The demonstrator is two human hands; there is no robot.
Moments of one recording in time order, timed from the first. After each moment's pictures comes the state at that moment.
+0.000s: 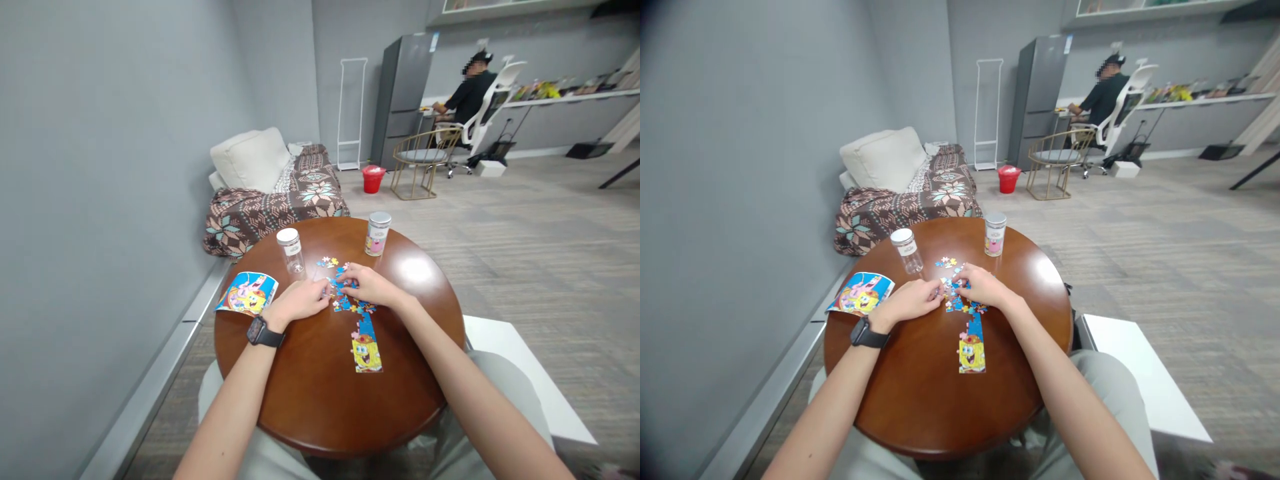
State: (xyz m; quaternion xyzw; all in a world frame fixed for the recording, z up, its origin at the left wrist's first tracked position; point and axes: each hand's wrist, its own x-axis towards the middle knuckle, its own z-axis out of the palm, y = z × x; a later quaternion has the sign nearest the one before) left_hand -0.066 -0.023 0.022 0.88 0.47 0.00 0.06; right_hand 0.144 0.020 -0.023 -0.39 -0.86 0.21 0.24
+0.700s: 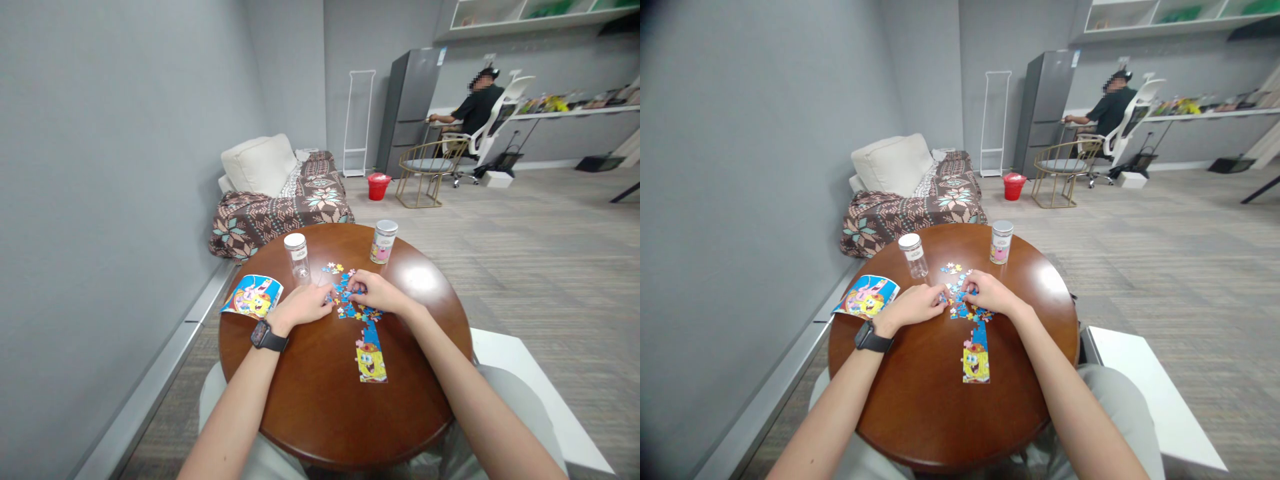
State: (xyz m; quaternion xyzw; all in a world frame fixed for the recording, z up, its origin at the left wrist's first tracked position) left_hand -0.067 -0.024 0.024 0.87 0.48 -0.01 0.07; right_hand 0.147 0.016 -0.015 -0.40 -0.84 0.25 0.26
